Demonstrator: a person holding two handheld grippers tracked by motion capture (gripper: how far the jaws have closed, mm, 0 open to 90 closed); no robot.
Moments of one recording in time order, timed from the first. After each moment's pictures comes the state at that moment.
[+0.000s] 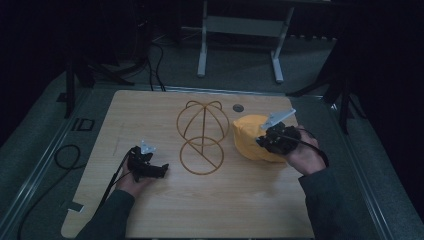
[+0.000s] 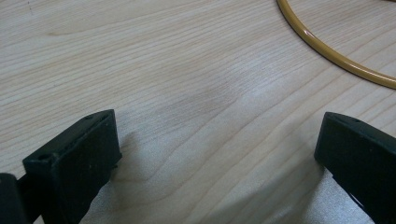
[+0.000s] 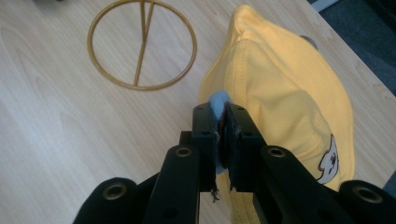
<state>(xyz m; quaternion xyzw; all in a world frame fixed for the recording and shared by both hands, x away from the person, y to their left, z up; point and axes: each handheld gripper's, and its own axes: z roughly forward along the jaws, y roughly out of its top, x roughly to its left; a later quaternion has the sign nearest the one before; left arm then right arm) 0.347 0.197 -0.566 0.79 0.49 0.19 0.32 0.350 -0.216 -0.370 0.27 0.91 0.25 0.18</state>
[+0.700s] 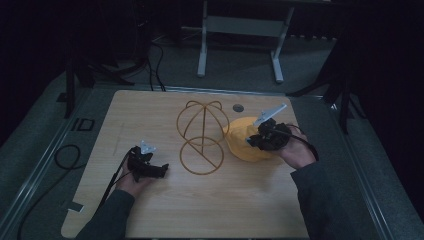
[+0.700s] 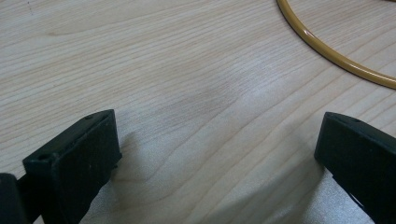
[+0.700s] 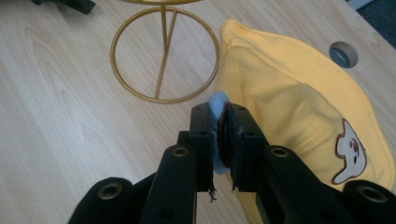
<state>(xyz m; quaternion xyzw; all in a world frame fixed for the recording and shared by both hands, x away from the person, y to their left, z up) 0.347 0.197 -0.566 0.79 0.49 0.19 0.32 0.369 -0.202 -0.381 0.27 0.92 0.27 0.13</state>
